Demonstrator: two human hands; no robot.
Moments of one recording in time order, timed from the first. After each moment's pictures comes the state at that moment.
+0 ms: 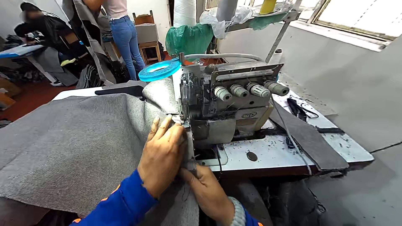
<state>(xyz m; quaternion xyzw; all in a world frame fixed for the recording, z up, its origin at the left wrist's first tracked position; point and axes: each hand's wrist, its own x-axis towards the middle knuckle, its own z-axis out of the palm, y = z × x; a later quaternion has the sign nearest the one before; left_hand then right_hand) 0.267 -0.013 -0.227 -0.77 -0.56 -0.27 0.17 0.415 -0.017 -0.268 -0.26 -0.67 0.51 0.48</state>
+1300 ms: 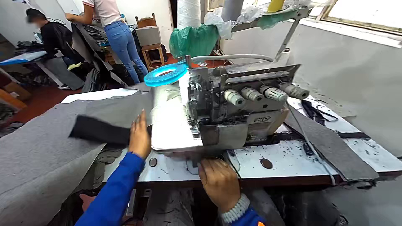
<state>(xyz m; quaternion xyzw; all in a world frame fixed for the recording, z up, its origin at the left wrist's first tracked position) 0.151 0.051 -0.302 -0.63 -0.73 -0.27 0.02 0.414 0.018 -0.329 -0.41 -0.79 -0.10 0.44</state>
